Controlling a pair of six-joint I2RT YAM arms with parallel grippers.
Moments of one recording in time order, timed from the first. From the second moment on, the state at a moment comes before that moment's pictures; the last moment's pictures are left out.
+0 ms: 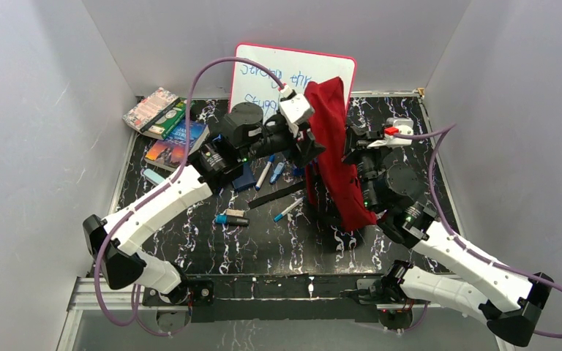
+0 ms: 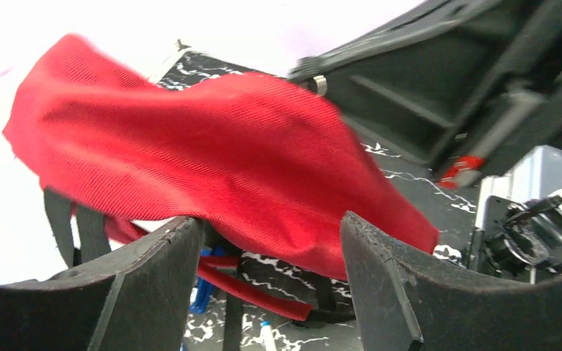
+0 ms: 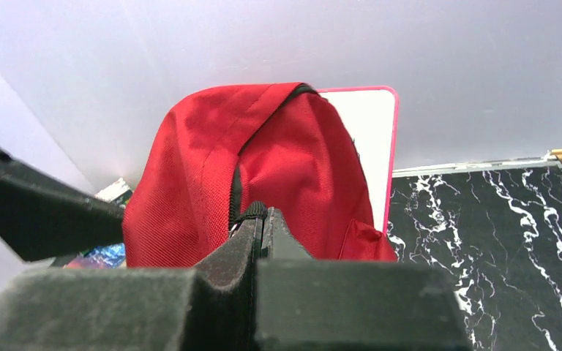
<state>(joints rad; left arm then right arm) -0.85 1.43 1.49 -0.21 0.25 0.09 0.92 0.84 0.88 0.24 0.72 0.07</state>
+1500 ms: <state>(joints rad) -0.73 1.57 1.43 0.00 0.08 -0.52 0.92 0.54 0.69 0.04 0.63 0.29</state>
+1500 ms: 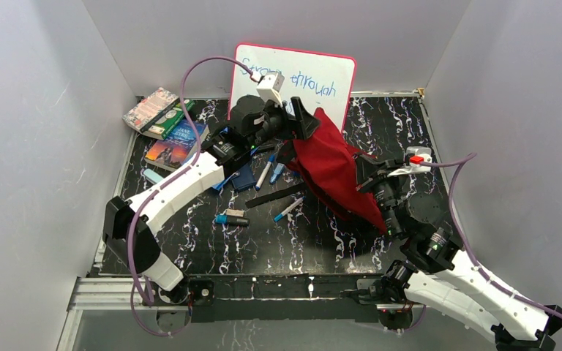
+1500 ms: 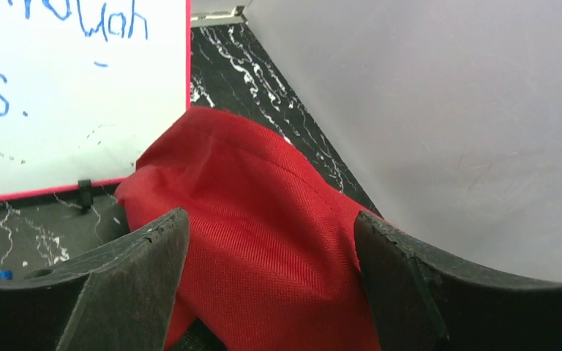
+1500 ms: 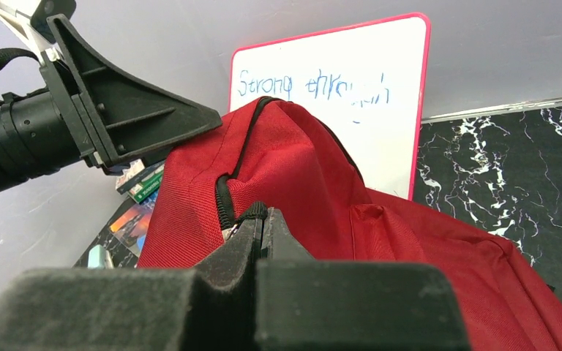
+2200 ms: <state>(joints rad) -0.73 1.55 1.63 -0.55 -0.02 -0.82 0.92 0.58 0.69 0.04 0.60 0.28</state>
